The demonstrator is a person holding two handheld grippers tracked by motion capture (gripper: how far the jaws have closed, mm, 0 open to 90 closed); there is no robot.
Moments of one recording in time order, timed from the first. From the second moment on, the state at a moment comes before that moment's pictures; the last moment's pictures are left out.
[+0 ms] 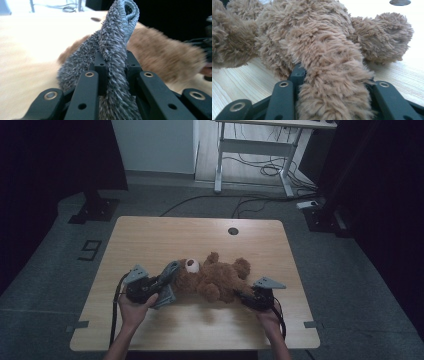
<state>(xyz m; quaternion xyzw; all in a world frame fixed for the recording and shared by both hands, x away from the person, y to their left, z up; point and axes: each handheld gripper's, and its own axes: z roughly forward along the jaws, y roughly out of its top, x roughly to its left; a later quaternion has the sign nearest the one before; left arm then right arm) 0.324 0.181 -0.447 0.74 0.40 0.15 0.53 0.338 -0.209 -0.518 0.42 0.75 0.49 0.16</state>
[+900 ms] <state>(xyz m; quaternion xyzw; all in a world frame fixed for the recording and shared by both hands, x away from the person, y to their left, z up) 0.348 0.119 -0.476 0.78 0.38 0.10 0.48 0.338 -0.213 -0.521 0.41 0.75 0.50 0.16</state>
